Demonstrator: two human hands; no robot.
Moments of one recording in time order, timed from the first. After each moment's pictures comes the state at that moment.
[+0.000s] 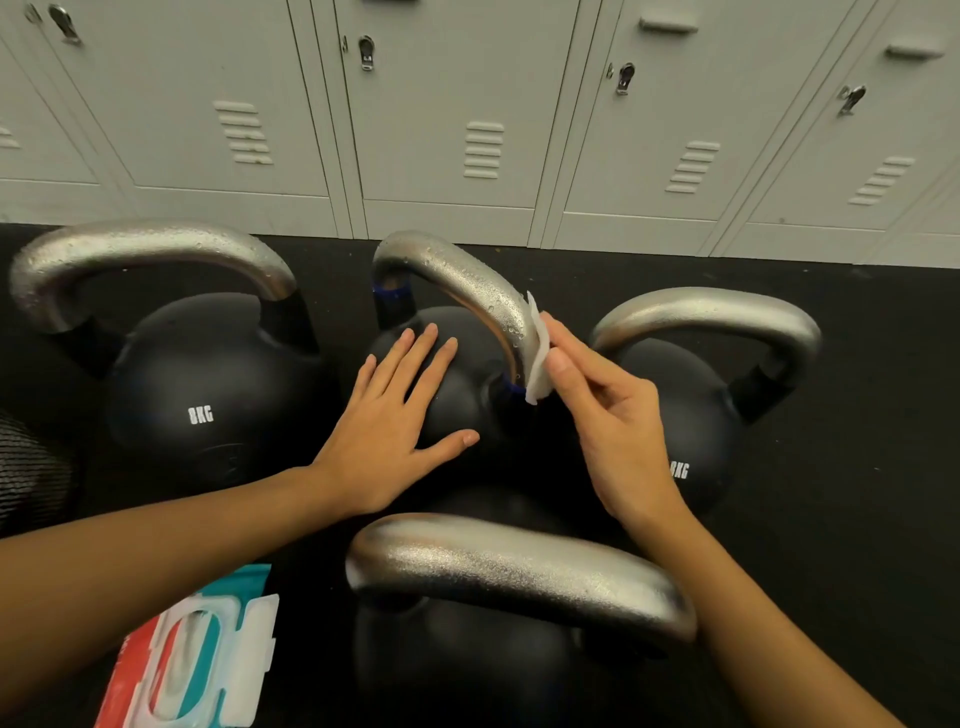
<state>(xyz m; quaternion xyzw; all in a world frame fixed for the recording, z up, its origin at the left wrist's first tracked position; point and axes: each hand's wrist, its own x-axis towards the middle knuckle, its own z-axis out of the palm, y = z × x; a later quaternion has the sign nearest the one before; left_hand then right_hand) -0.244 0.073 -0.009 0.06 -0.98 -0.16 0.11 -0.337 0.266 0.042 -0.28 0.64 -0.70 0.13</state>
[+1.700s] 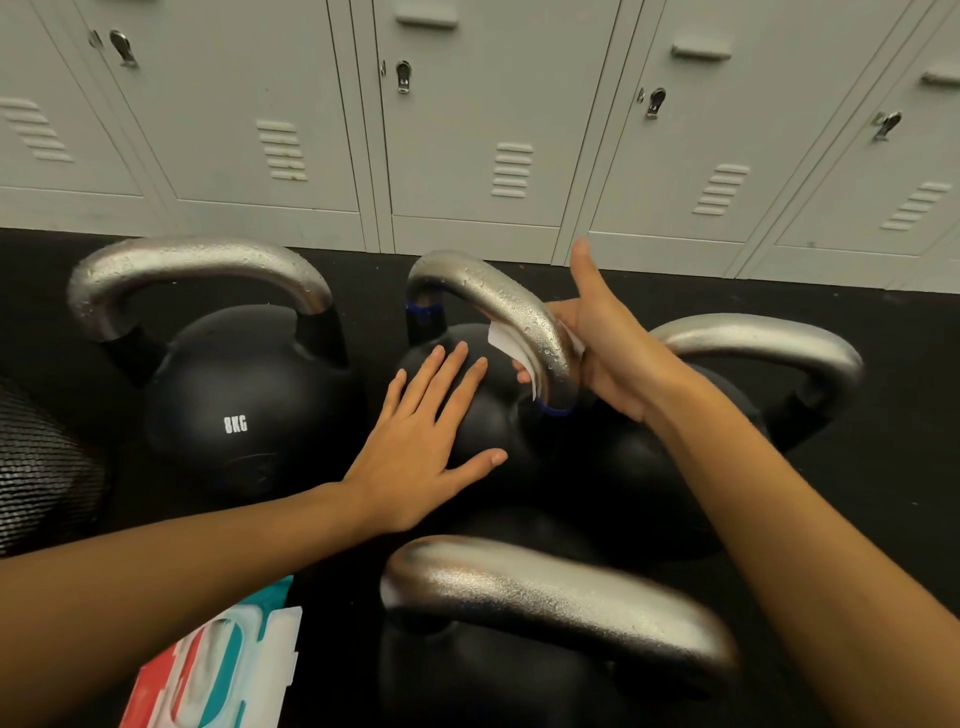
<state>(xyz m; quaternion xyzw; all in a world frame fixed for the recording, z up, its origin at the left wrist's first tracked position) -0.243 0.073 -0.014 0.06 -0.98 -0.14 0.11 -0.387 0.206 0.101 -0.23 0.68 -0.54 0.43</state>
